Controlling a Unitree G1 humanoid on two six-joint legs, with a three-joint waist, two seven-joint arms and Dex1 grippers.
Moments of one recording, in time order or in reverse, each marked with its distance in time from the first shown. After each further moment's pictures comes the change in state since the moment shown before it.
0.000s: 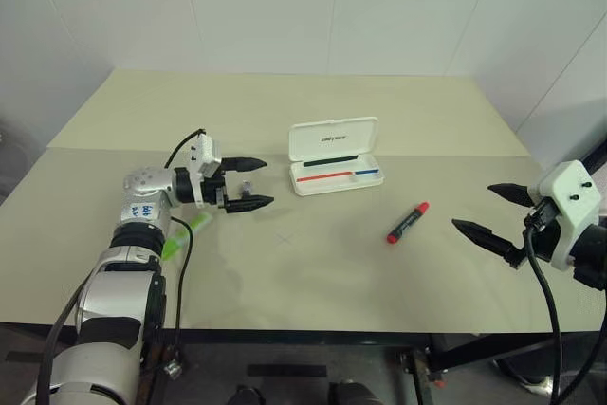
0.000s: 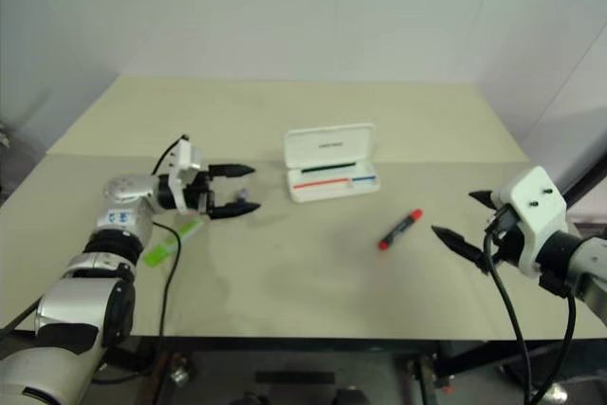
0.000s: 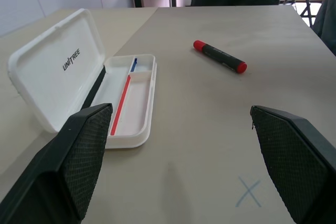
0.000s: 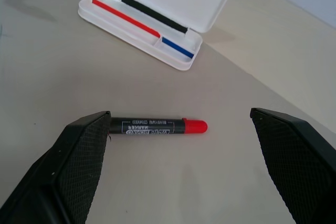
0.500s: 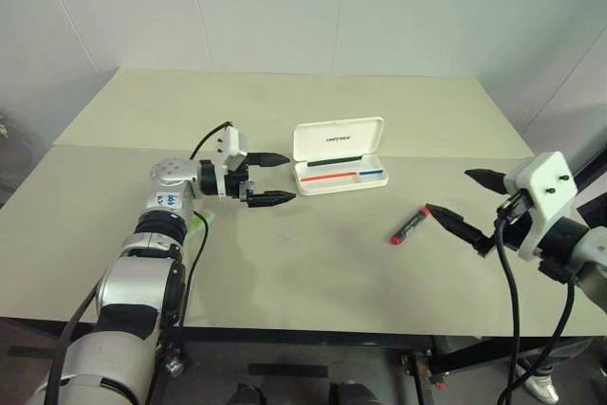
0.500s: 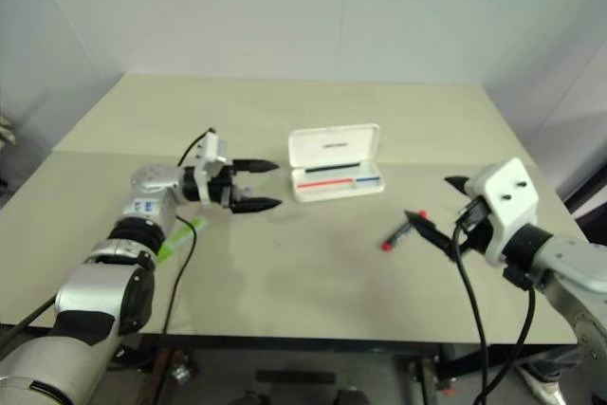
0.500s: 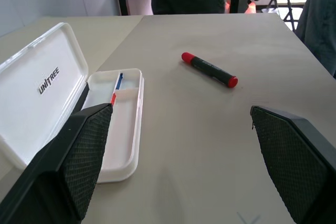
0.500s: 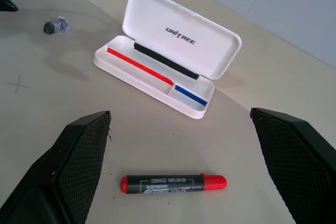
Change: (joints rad) left arm -0.101 -0.109 -0.028 0.067 0.061 -0.007 0.036; right arm -0.076 0.104 0.126 -0.120 0.028 0.036 -0.171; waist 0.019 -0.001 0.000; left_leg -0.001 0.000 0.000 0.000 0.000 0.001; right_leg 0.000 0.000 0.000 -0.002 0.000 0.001
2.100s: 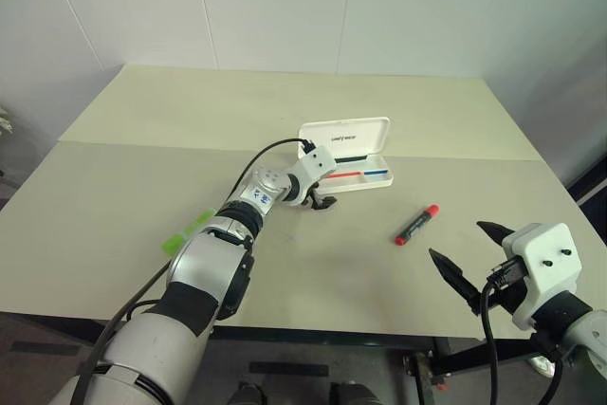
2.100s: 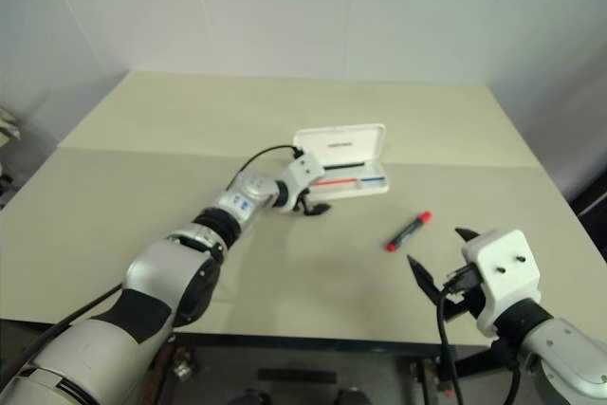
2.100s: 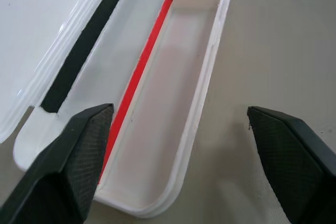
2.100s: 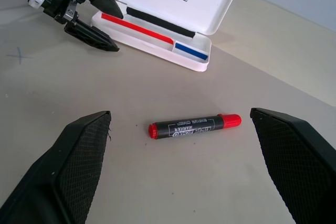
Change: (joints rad) left arm -0.179 -0.285 -0.160 0.208 0.475 0.225 0.815; right arm 0.394 0.177 -0.109 -0.310 -0.026 -0.002 -0.199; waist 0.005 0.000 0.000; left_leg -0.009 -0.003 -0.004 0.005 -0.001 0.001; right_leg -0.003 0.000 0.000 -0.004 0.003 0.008
